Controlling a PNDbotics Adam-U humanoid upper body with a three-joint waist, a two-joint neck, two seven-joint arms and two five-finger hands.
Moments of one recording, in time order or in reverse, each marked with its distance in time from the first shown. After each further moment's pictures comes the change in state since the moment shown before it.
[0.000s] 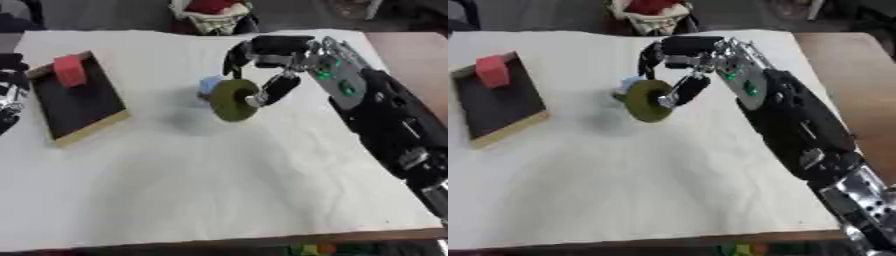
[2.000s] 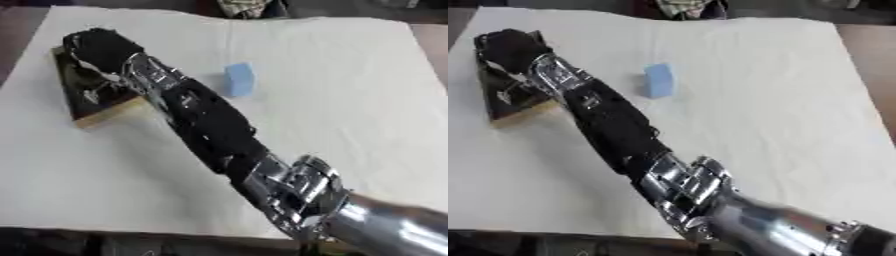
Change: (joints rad) left arm -0.210 -0.178 -0.066 -0.208 0.134 -0.051 -0.024; right arm -0.061 0.387 -0.314 0.270 0.927 0.289 -0.555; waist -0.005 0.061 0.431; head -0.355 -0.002
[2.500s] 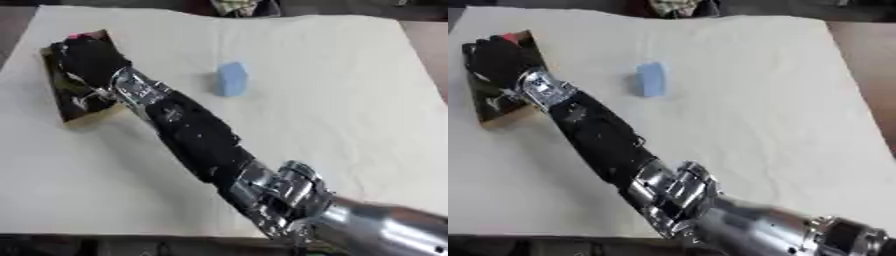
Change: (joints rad) left arm -0.002 -0.006 -0.008 0.000 0.004 -0.001 -0.011; right arm 0.020 0.012 -0.014 0.028 0.091 0.052 -0.096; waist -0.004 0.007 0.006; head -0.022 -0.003
